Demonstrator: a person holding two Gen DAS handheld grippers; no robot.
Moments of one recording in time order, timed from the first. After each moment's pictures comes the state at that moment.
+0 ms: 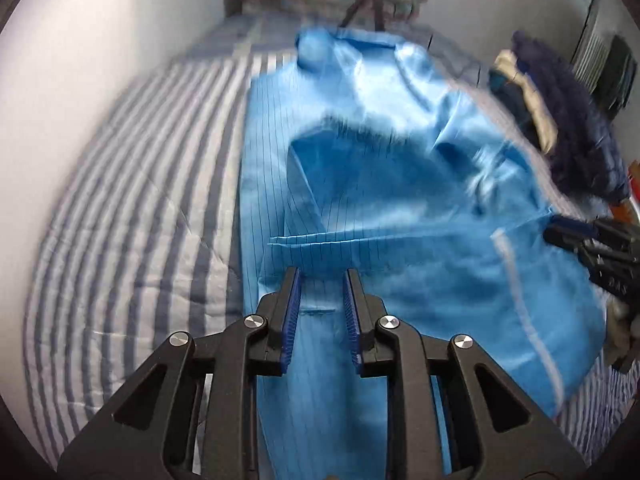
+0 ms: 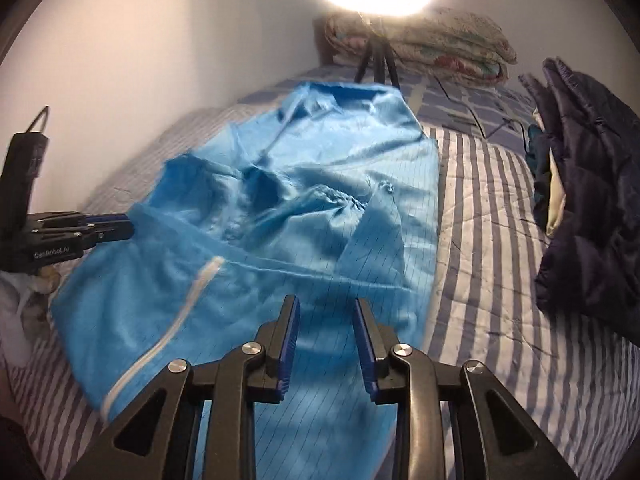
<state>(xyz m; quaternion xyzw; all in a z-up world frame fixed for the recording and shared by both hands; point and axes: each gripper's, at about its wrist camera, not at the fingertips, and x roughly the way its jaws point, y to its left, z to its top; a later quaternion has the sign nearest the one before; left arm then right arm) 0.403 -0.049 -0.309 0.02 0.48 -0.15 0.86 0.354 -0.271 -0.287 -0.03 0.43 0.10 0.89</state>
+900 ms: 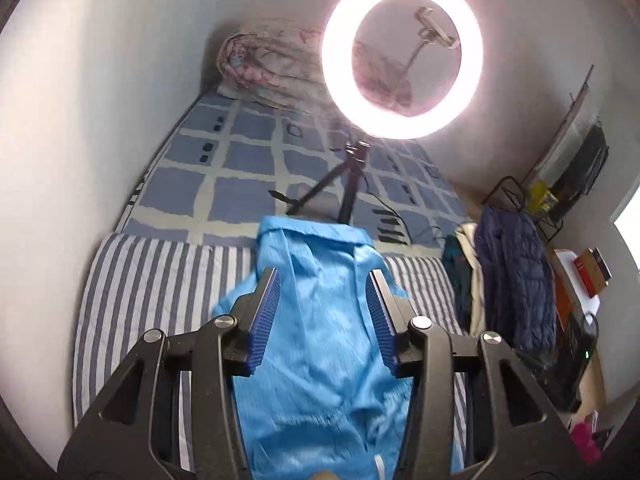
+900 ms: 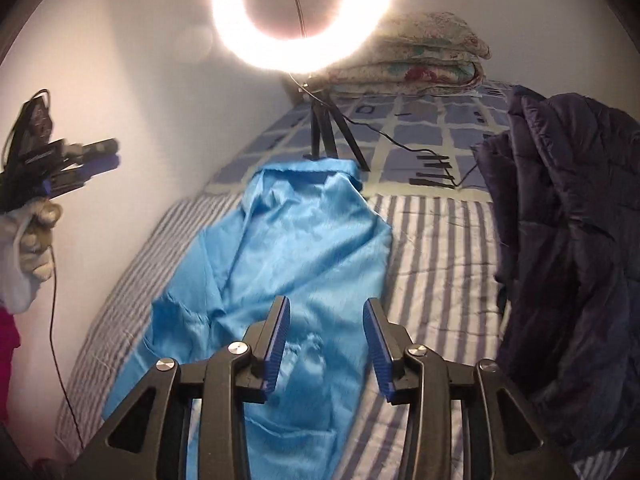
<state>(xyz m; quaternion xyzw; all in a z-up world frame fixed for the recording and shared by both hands) 0.577 -0.053 -0.114 -0.10 0.40 -0.20 0.89 0.442 -0.350 -0.194 0.08 0.40 0.13 0.90</state>
